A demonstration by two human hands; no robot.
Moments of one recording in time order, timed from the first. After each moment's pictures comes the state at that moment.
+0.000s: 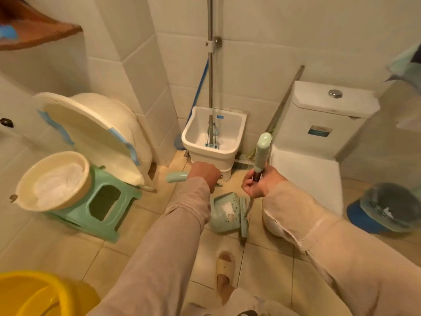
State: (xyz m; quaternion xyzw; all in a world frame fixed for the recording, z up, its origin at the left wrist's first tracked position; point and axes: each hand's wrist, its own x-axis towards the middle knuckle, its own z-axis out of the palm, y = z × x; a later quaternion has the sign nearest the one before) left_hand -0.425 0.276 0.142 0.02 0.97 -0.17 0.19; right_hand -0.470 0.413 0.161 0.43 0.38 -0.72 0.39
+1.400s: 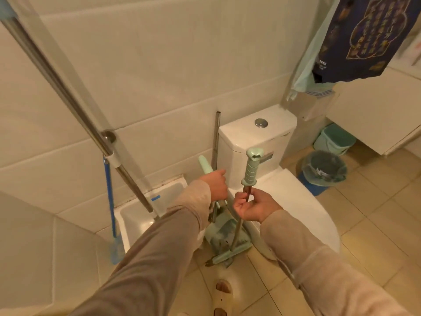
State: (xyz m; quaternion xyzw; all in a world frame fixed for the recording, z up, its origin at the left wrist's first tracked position) left_hand -0.843 0.234 0.157 0.67 0.60 -0.43 0.01; right_hand -0.748 0.328 0.147 0.47 0.09 -0.87 0.08
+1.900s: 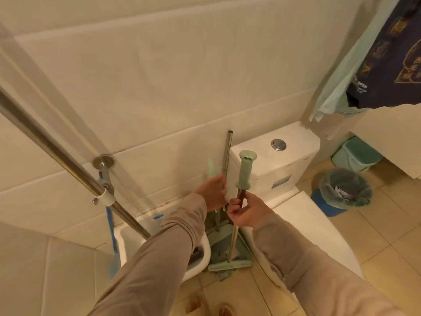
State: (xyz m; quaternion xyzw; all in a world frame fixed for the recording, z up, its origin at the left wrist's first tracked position) left_hand -0.947 0.252 0.144 0.61 0.70 -0.37 -0.03; right_hand -0.875 0.353 0.137 0.49 0.11 -0.86 0.12
